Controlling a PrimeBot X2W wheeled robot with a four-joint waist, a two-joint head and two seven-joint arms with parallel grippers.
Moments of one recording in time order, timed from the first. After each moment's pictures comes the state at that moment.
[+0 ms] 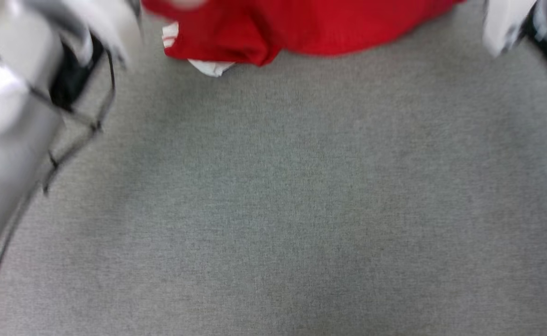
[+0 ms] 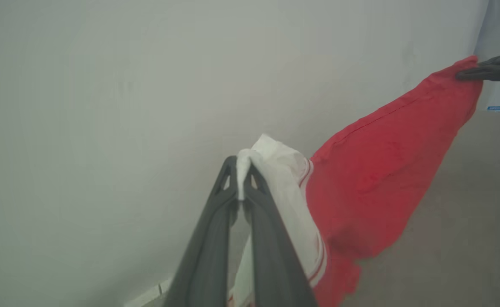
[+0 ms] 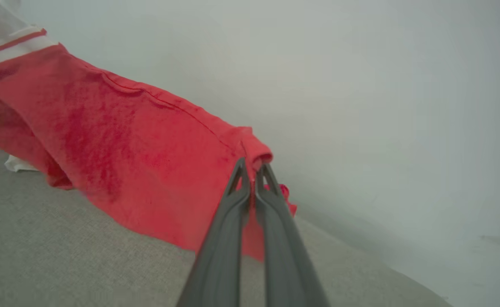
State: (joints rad) left arm -1.31 0.57 -0.95 0.62 -0.81 -0.11 -0.26; right arm -1.37 -0.47 0.93 0.82 0.74 0.13 0.01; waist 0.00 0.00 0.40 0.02
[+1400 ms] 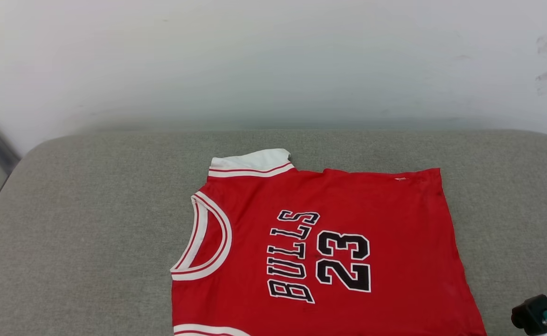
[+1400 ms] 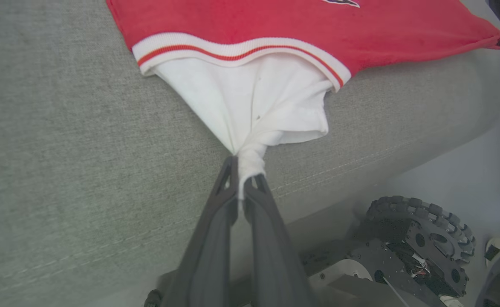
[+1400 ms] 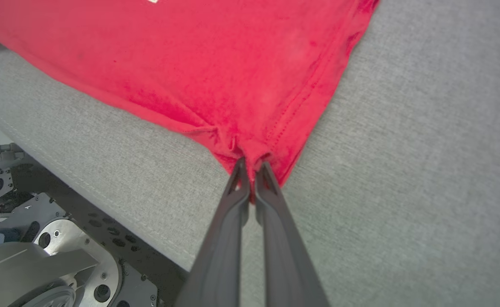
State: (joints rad) left arm -0.06 0.81 -1.14 0.05 -1.12 0.18 -0.26; right arm -0.20 -0.88 0.94 0.30 0.93 0.13 0.02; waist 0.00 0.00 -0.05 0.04
